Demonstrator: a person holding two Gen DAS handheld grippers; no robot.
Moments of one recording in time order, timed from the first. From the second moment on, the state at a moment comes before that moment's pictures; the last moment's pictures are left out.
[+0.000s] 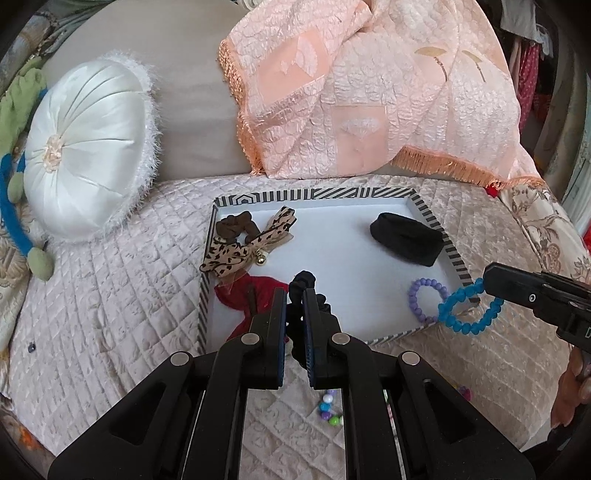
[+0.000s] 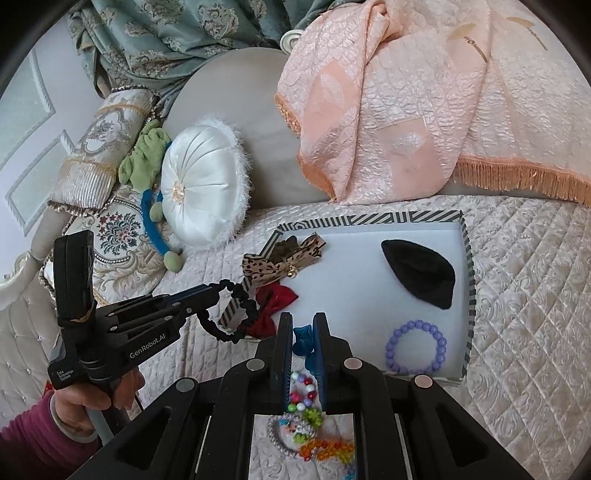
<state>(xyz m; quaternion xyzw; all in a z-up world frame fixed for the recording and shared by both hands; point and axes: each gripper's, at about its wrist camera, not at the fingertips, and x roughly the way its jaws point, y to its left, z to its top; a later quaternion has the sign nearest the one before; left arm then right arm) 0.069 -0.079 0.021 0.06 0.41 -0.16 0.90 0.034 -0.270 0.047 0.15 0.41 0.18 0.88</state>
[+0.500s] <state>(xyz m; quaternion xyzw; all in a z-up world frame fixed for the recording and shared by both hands) 0.115 -0.114 -0.011 0.05 0.44 -0.17 0.88 0.084 -0.273 0.016 0.15 0.44 0.17 0.87</state>
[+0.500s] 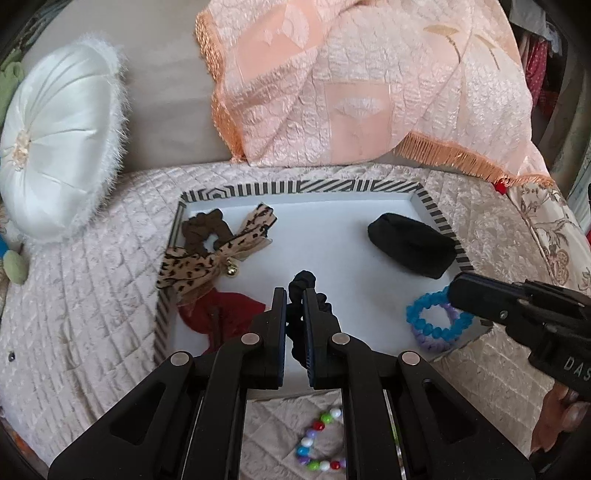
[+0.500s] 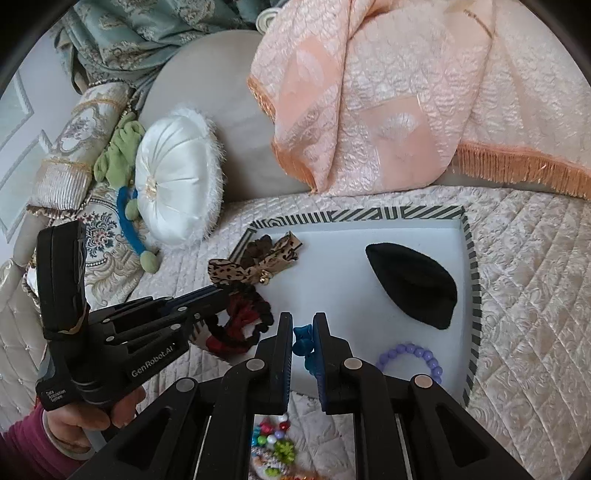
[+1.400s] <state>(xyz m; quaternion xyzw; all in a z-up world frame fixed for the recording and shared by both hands) 0.155 -0.103 -0.068 0.05 0.49 -0.12 0.86 0.145 -0.287 -0.051 0.10 0.49 0.09 0.86</state>
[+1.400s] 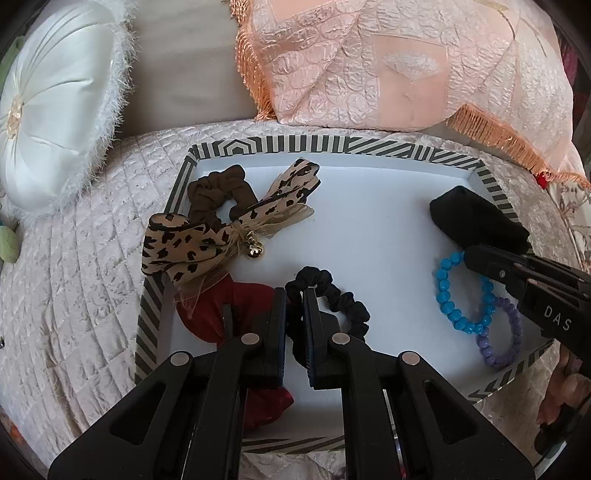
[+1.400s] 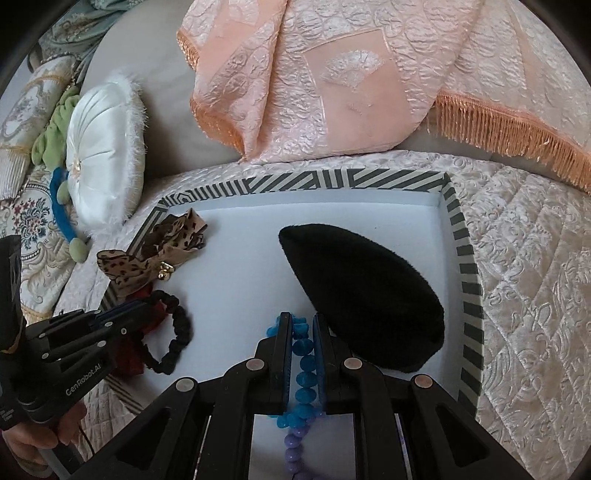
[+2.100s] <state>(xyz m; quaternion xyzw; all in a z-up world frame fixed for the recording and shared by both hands) 0.147 -0.106 -0.062 0.05 0.48 -0.13 0.87 0.140 -0.277 -0.041 0.07 0.48 0.08 0.87</state>
